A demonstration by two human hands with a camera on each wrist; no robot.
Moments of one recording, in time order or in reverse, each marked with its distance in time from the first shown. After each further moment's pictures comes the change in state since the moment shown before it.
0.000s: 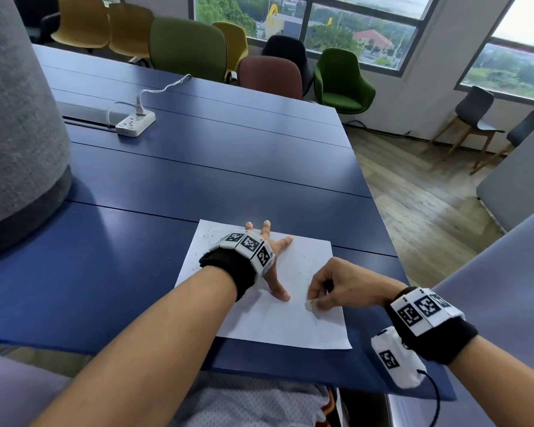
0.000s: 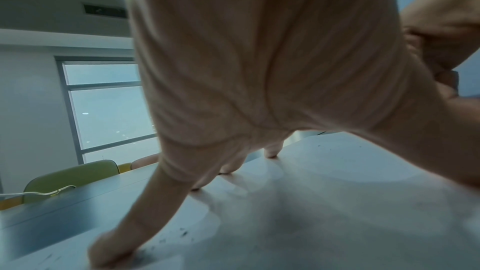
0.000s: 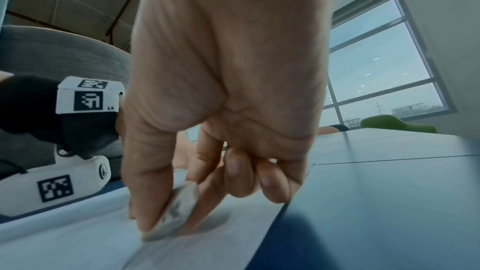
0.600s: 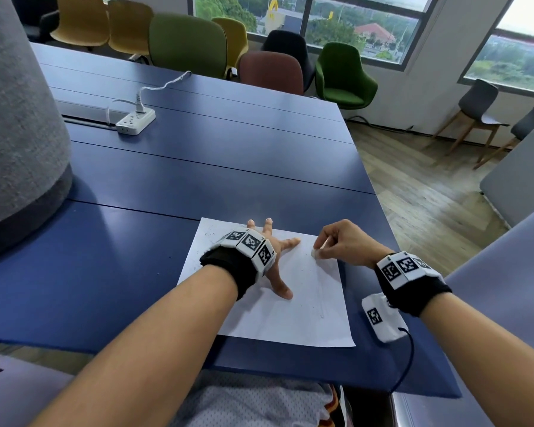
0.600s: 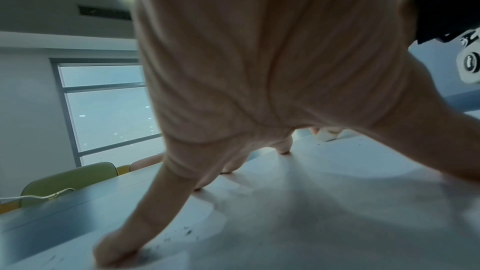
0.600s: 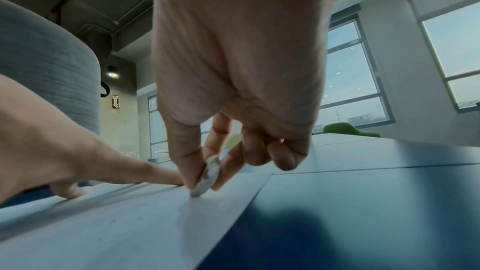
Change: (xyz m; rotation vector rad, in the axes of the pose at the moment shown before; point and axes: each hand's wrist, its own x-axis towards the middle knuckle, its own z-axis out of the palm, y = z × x) left_hand -0.004 0.001 -0.002 0.014 -0.021 0.017; right_hand 0.042 0.019 -0.034 0.089 0.367 0.080
